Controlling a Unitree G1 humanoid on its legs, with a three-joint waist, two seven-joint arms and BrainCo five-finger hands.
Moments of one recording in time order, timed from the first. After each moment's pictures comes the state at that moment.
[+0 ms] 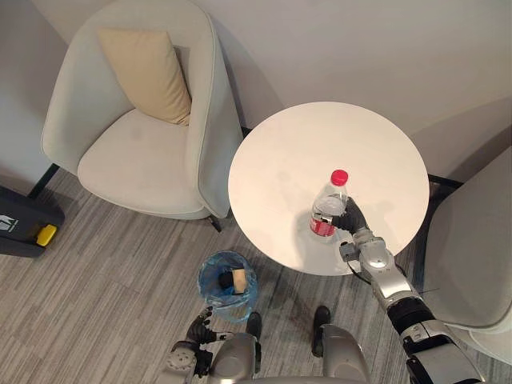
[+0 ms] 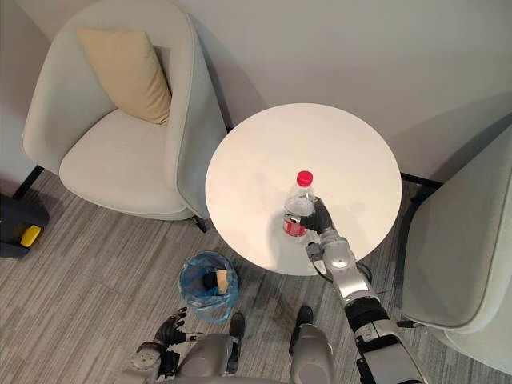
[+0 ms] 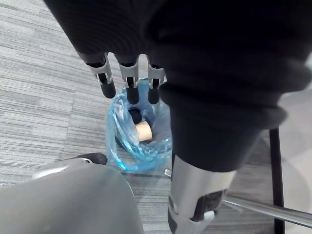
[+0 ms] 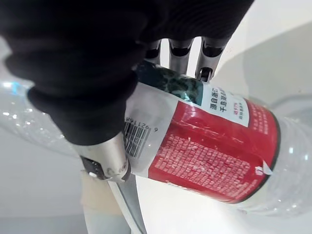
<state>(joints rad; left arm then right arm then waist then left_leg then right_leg) 0.05 0.17 -0.16 0.93 0.01 -0.14 0.03 -0.36 -0.31 0.21 0.56 0.05 -0.21 -0.09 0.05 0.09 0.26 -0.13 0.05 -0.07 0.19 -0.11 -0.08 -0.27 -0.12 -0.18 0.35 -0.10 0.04</state>
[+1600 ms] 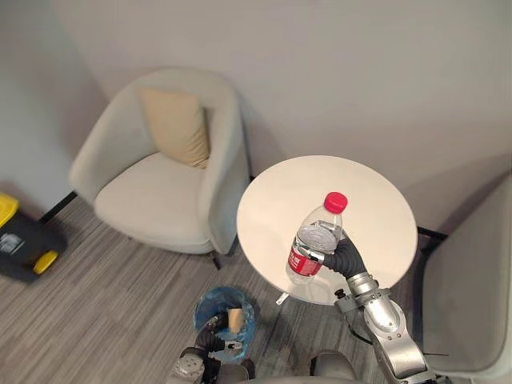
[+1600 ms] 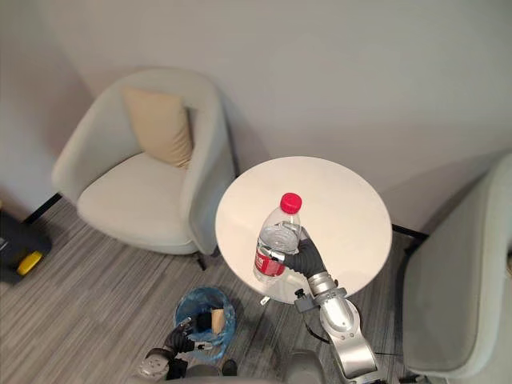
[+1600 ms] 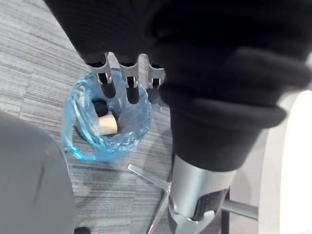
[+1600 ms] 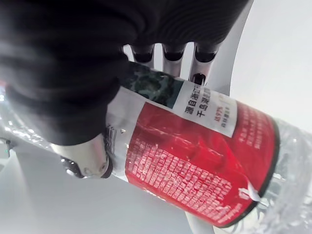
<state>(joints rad) 0.04 0.14 -0.21 1.00 0.01 -0.16 0.02 0.17 -0.22 0.21 -0.12 -0.01 -0.26 0.06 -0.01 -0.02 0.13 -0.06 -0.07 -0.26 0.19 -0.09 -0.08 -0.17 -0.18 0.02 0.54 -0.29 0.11</state>
